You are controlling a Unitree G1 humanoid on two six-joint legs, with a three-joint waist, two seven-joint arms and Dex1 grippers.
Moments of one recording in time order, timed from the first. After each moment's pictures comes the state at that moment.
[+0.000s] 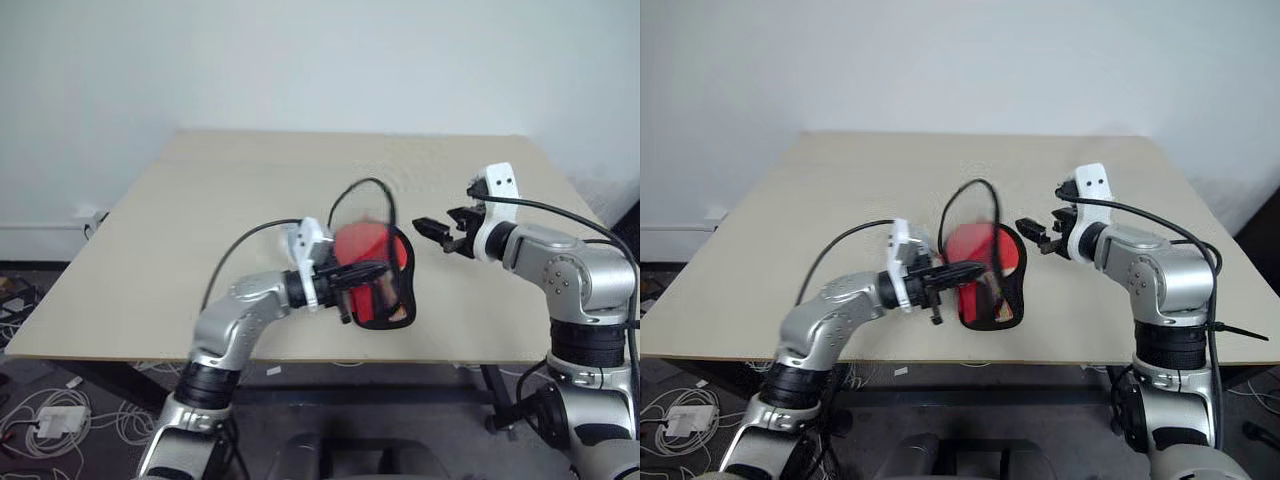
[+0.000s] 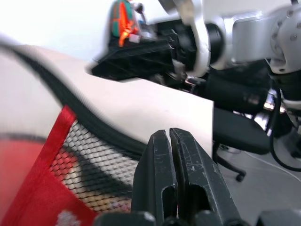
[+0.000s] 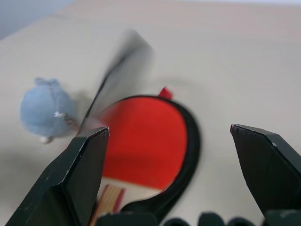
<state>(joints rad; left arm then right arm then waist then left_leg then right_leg) -0.44 0.27 -0.18 -0.11 -0.52 0.62 -0.84 -0.64 -0.50 -0.12 -0.15 0.41 1.09 0.44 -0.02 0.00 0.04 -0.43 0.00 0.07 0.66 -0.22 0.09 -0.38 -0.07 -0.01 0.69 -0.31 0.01</state>
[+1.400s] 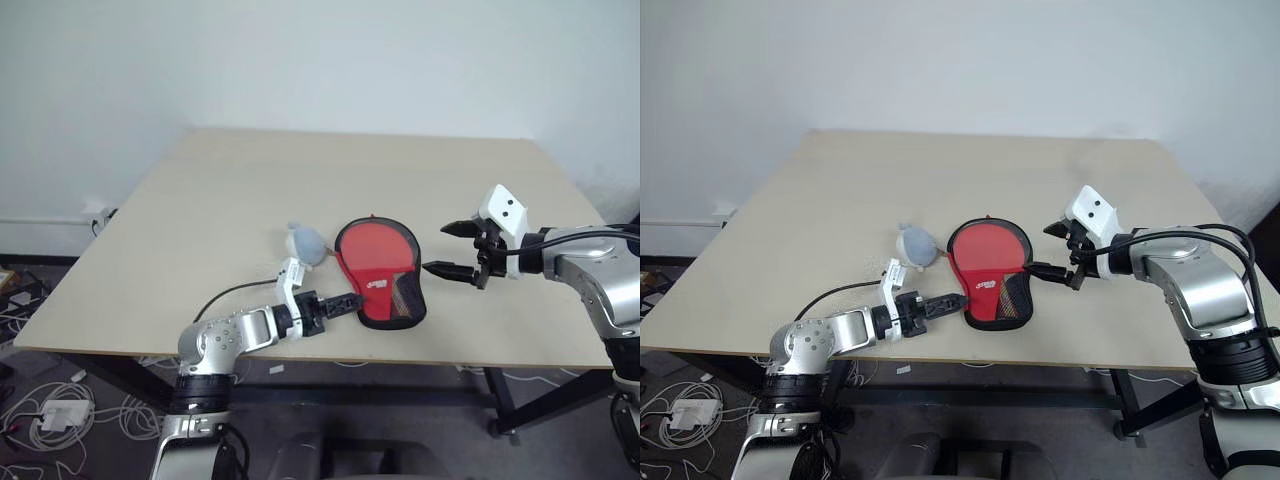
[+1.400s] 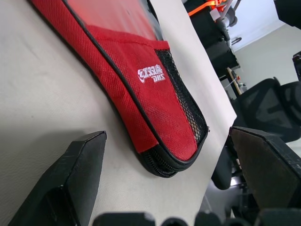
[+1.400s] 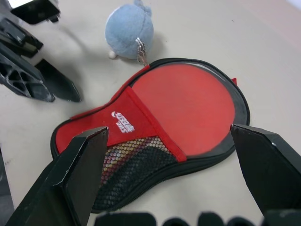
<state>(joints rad) -0.37 0.18 0.14 0.07 -0.80 1.19 -0.49 -0.53 -0.80 0.10 -0.16 0.35 0.71 0.95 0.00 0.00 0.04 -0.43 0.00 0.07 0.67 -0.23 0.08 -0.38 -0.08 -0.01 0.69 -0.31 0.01</state>
